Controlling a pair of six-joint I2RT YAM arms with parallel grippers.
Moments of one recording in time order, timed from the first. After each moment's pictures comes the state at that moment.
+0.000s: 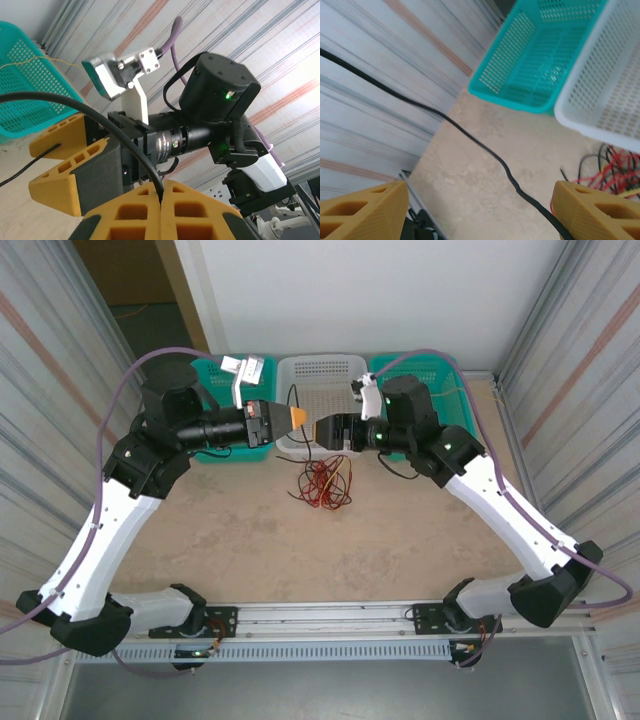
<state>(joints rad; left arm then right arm) -0.56 1.21 1.63 -0.58 0.72 -0.64 0.68 1.35 1.51 -0.59 -0.32 0.55</state>
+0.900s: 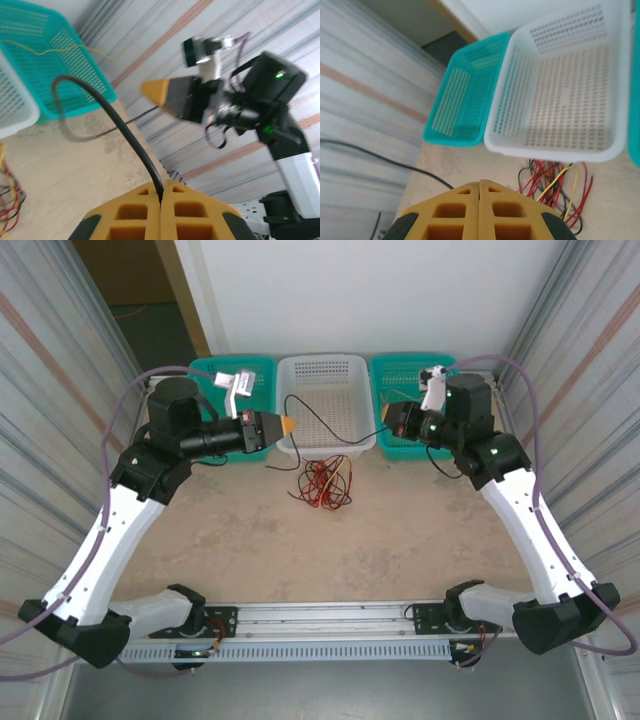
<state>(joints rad) -0.45 1.13 1.40 -0.55 0.71 -0.65 0.33 1.19 1.39 -0.61 -0.36 0.61</state>
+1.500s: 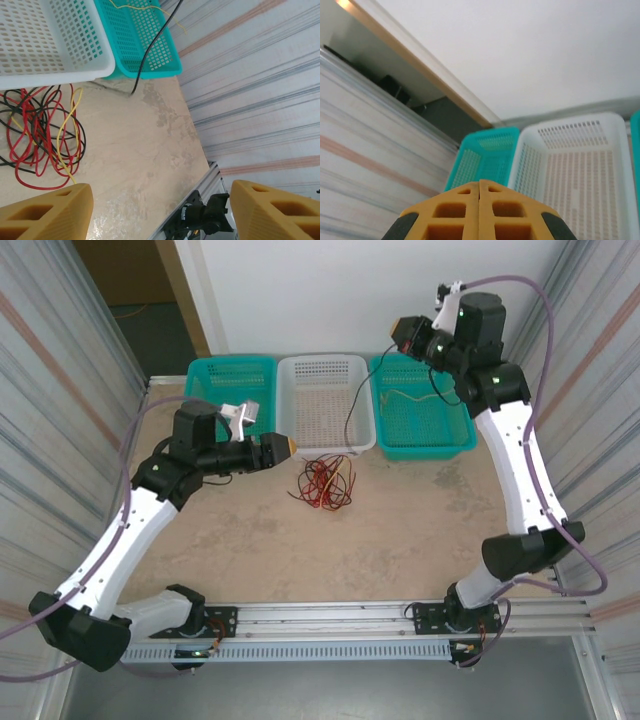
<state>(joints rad) -0.43 1.13 1.18 -0.57 0.60 -0.63 0.24 1.62 2.03 -0.61 -0.33 0.64</state>
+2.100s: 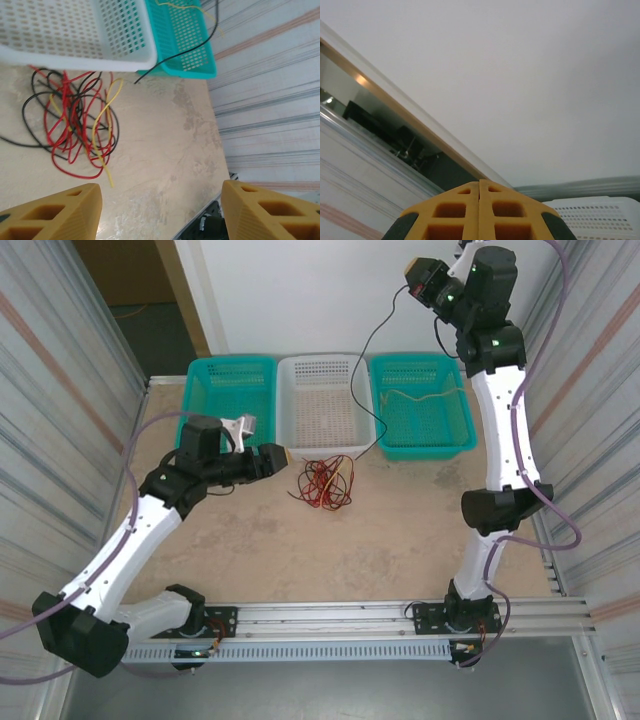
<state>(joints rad) -0.43 1.10 1.03 -0.52 0.50 -0.68 0.17 1.94 2.50 -0.54 -0.31 0.75</state>
